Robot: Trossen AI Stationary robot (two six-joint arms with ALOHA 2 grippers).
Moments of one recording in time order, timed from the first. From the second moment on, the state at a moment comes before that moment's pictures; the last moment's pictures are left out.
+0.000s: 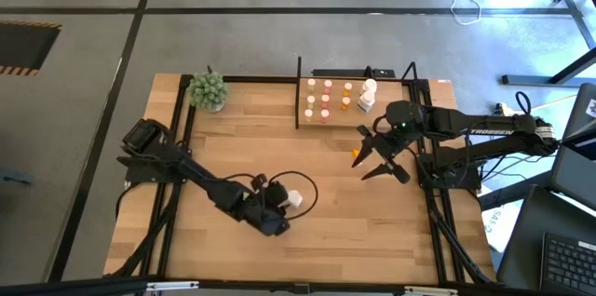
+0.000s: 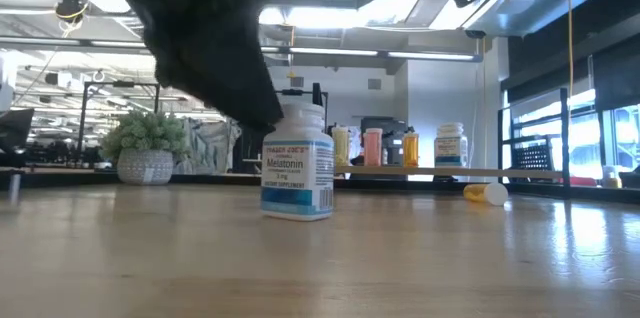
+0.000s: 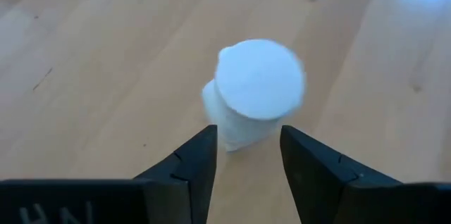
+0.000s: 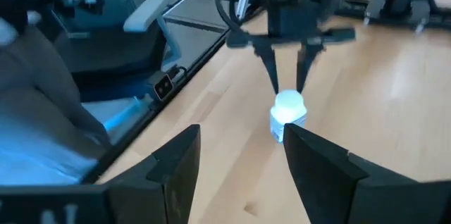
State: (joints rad) left arm -0.50 1.79 1.10 -0.25 -0.62 -0.85; right arm -0.09 0.99 0.85 -0.40 -0.65 -0.22
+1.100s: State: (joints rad) left arm -0.66 1.34 1.10 -0.74 -0.92 -1.04; right arm 0.01 1.51 1.39 -0.78 -0.28 -0.45
